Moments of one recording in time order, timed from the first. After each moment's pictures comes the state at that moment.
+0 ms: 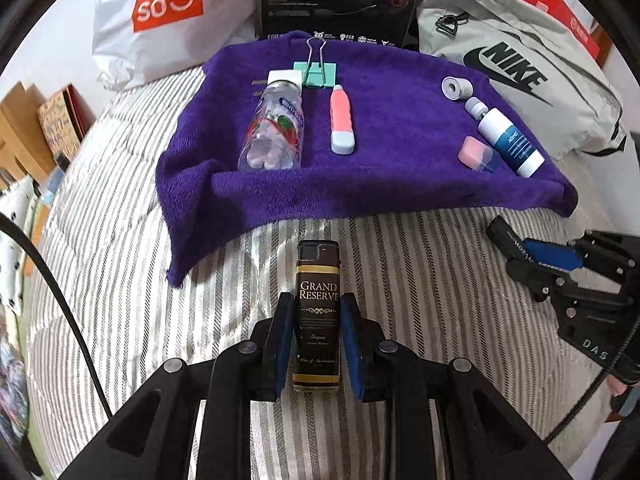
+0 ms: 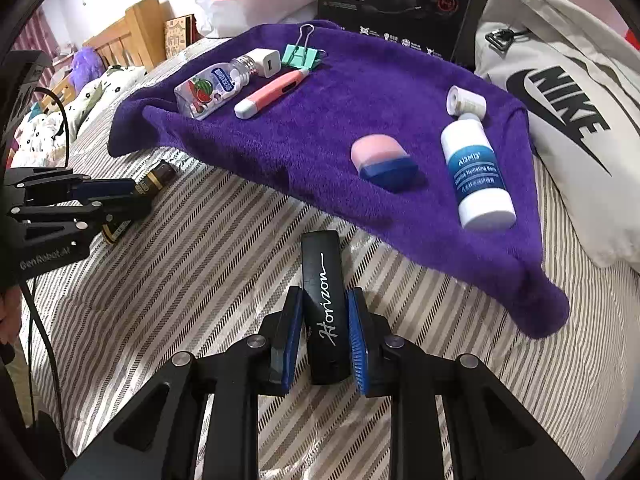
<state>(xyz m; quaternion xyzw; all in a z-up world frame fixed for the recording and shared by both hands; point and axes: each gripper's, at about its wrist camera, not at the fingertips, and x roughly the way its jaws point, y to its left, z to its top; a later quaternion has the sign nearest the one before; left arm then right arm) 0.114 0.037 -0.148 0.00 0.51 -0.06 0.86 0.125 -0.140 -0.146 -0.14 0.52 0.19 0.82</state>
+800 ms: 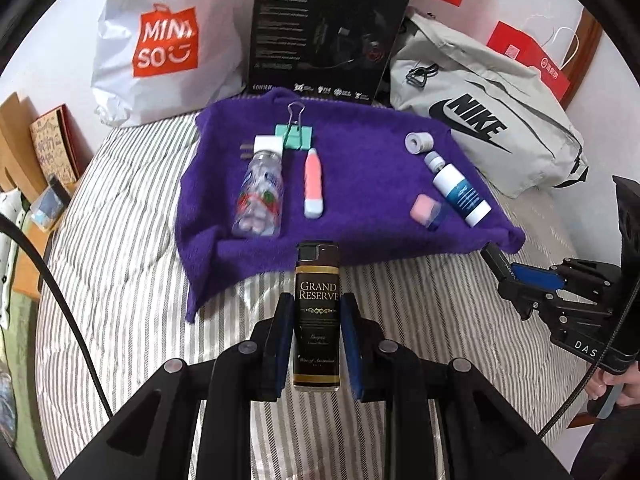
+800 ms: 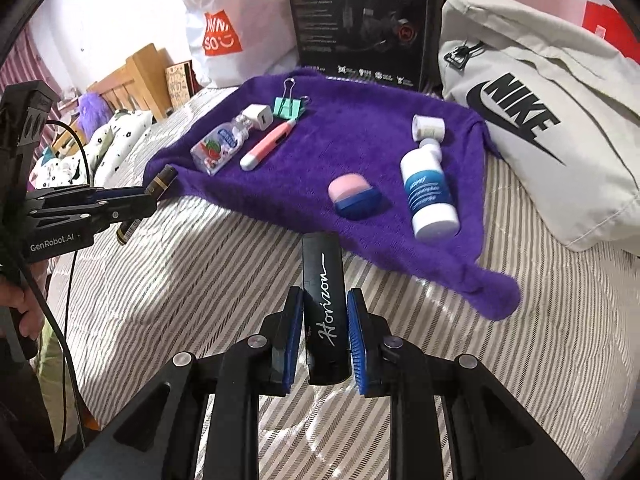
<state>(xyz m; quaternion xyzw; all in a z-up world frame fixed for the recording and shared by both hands) 0.109 0.049 -0.089 -0.05 0.48 -0.11 0.87 0.112 -0.176 -0.094 -0.07 0.50 0.20 0.84</state>
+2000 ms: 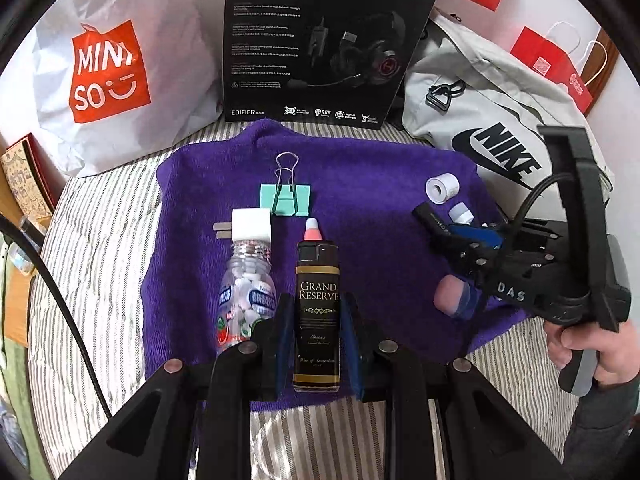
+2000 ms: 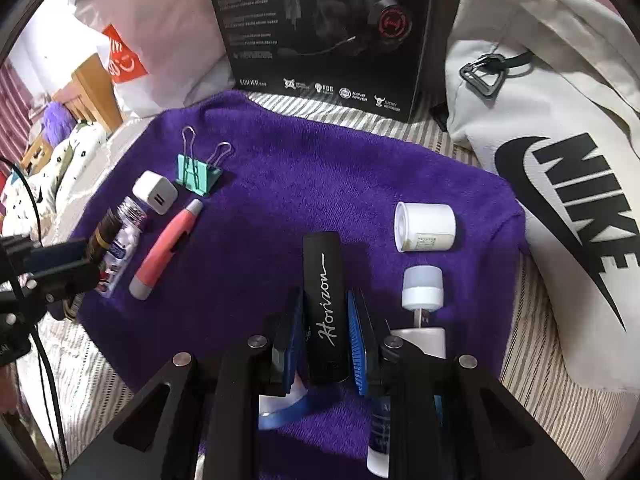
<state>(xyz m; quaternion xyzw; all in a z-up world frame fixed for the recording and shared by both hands) 0.218 0.037 -0.093 -0.04 0.49 -0.13 0.86 0.277 -0.141 -0.135 -0.08 0.53 0.17 0.83</state>
